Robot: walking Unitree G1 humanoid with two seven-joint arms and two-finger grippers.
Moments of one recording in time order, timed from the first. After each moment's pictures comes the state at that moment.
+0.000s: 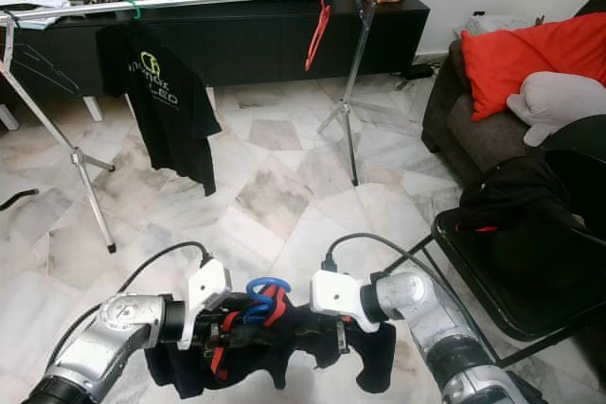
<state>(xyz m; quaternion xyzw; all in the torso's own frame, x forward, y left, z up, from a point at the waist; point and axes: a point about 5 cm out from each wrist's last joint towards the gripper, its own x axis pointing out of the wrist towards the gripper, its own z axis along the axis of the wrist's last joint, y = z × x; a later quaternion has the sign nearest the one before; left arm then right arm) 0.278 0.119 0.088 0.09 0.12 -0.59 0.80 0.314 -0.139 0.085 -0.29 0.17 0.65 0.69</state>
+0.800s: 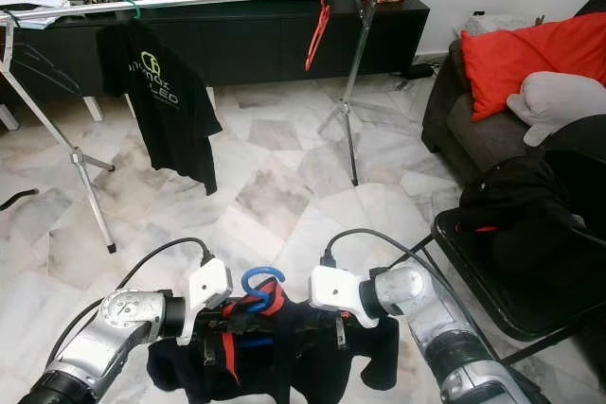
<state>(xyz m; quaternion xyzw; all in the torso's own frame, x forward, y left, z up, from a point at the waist) 0.281 0.120 0.086 0.11 0.11 -0.59 0.79 0.315 -0.138 0.086 -0.29 0.17 0.65 0.68</state>
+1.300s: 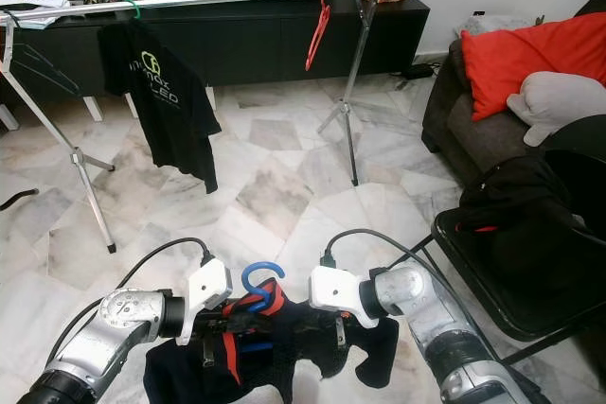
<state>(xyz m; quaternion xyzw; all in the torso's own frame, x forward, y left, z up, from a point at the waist) 0.281 0.120 0.086 0.11 0.11 -0.59 0.79 0.315 -0.138 0.086 -0.29 0.17 0.65 0.68</state>
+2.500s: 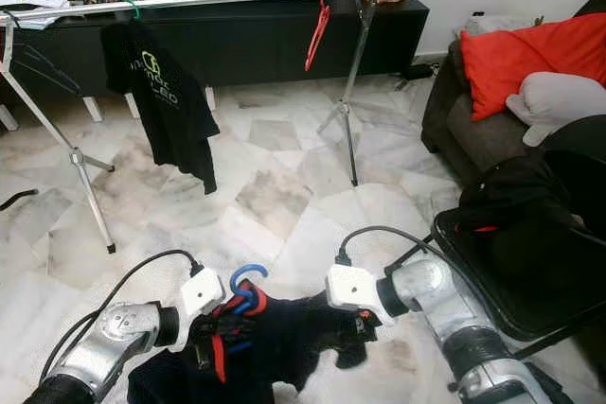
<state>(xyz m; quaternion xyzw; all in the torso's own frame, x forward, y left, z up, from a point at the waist) 0.292 0.141 0.052 0.15 0.16 -0.47 0.85 0.314 -0.160 0.097 -0.28 0.20 0.66 0.67</state>
